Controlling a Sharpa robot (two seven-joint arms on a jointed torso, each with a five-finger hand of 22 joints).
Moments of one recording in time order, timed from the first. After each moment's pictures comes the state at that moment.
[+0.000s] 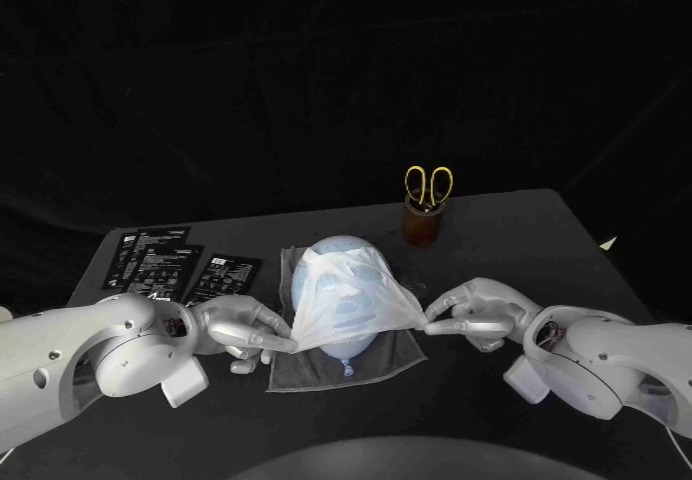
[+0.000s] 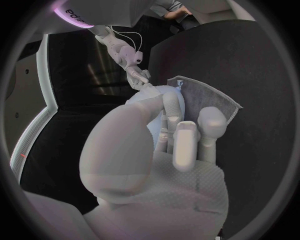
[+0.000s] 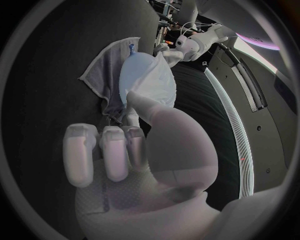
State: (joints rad) left arm 1.13 -1.05 -0.17 1.74 -0.40 0.09 -0.20; left_hand 1.31 -0.17 0.66 0.07 0.04 1.01 0.06 0.44 0.44 1.32 -0.01 0.68 0.56 1.46 -0.07 1.46 1.29 0.13 1.22 0.04 1.27 1.06; right arm 1.04 -1.20 -0.19 1.92 -0.62 -0.40 -0.01; right_hand 1.22 -0.04 0.57 -0.15 0.04 1.09 0.07 0.31 0.52 1.46 0.00 1.57 1.31 1.46 -0.06 1.57 1.31 0.02 1.46 0.05 1.49 1.31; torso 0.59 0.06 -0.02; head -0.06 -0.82
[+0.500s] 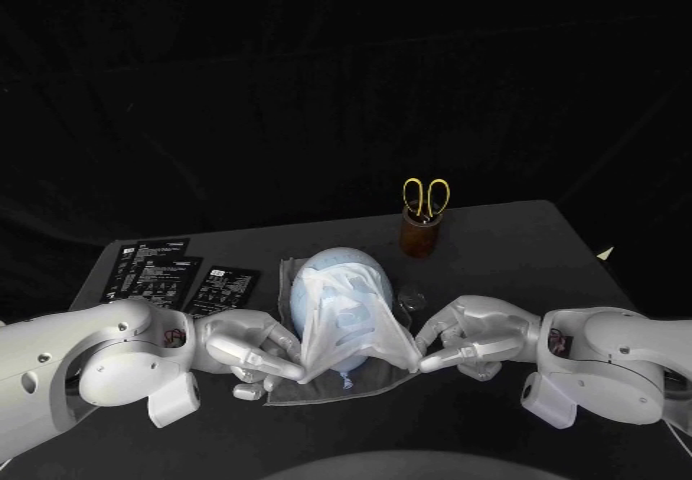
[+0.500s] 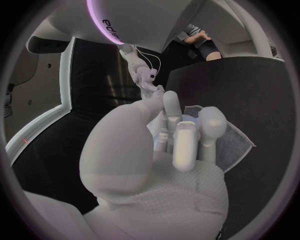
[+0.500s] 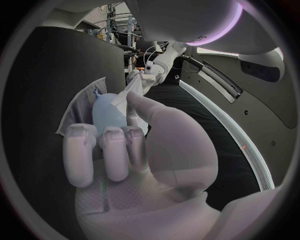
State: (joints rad) left arm 1.16 -1.06 -0.17 1.77 -0.30 0.35 -0.15; left_hand 1.31 -0.17 0.65 0.07 0.05 1.01 0.06 0.45 0.45 1.32 -0.01 0.68 0.56 1.46 -0.07 1.46 1.29 0.13 1.22 0.04 1.27 1.06; right arm 1.11 -1.26 -0.19 1.98 -0.50 0.00 0.07; right_hand 1.22 -0.04 0.58 -0.14 0.04 1.08 0.07 0.31 0.52 1.46 0.00 1.57 1.31 1.46 -0.06 1.57 1.31 0.02 1.46 0.05 1.49 1.31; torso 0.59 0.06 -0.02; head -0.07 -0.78
